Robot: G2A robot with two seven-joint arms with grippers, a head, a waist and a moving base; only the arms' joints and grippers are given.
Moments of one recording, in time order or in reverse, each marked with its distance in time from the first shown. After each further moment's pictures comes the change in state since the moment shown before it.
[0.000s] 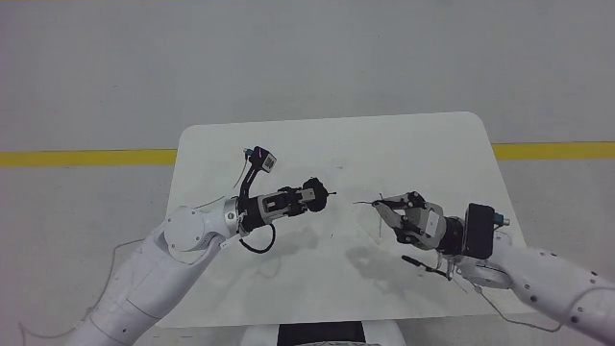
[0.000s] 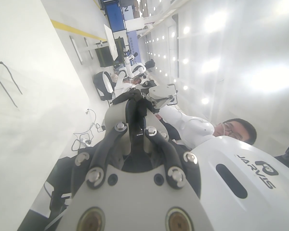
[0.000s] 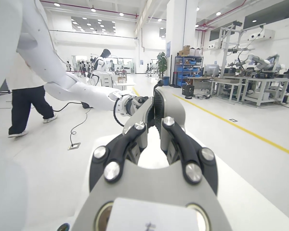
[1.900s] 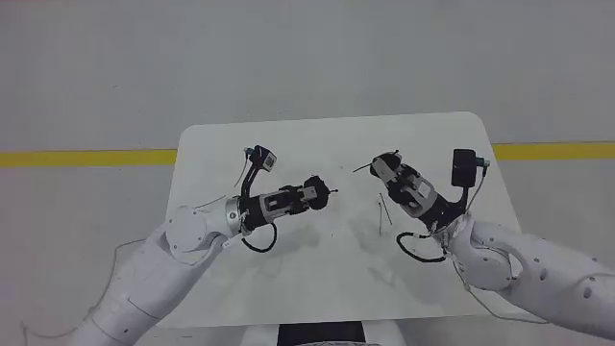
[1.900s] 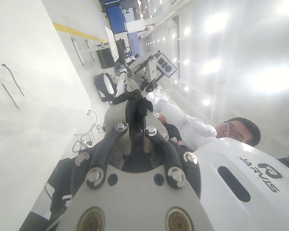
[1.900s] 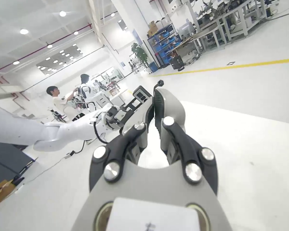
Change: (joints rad) left arm -0.006 -0.006 0.008 -0.013 0.045 0.000 0.061; right arm 0.138 0.013 -0.146 -0.092 0.777 0.052 0.317
